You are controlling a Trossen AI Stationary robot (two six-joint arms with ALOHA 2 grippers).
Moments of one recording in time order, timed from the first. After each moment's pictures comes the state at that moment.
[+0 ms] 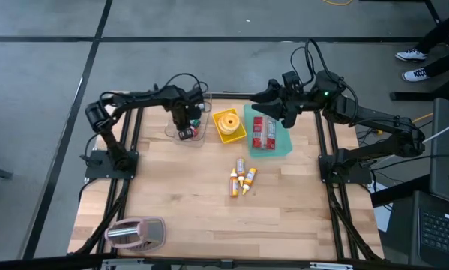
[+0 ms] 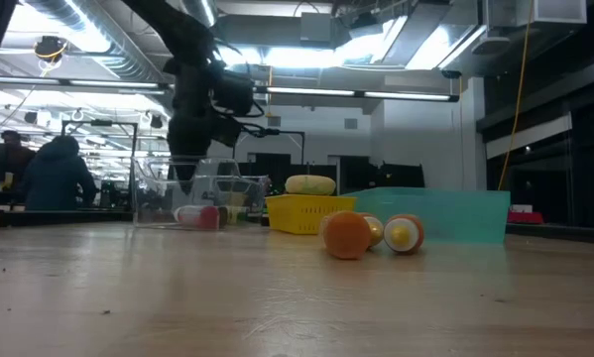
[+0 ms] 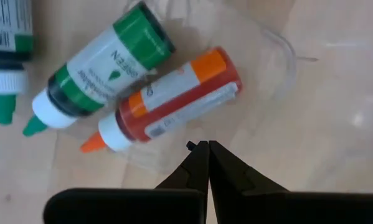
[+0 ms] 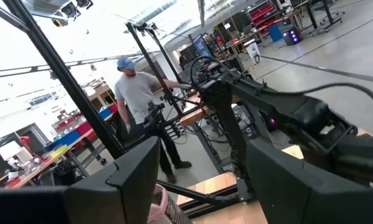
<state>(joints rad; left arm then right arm) 0.59 1.72 1.20 -1.00 0.05 0.24 -0.26 1.19 1.23 0.08 -0.39 0.57</state>
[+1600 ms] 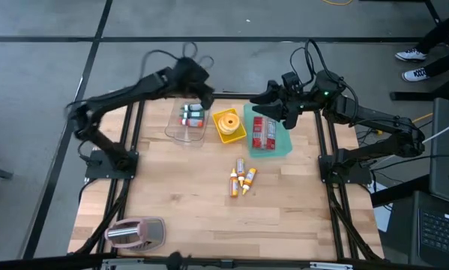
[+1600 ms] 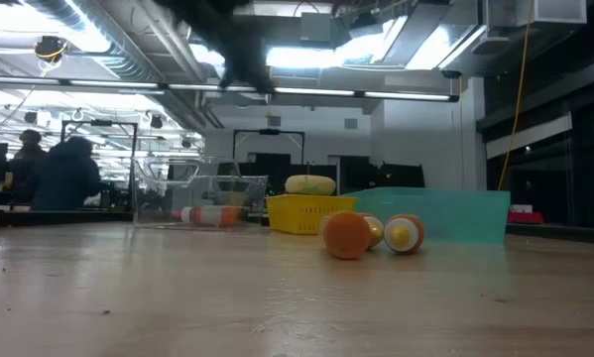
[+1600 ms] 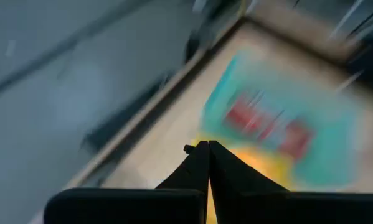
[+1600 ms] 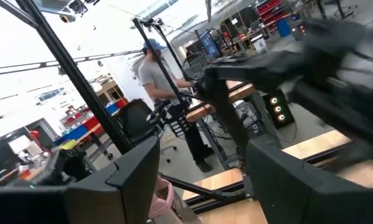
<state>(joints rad) 0.59 1.51 1.36 -0.45 0.08 -0.11 -0.26 1.19 1.23 0.08 -0.42 0.57</state>
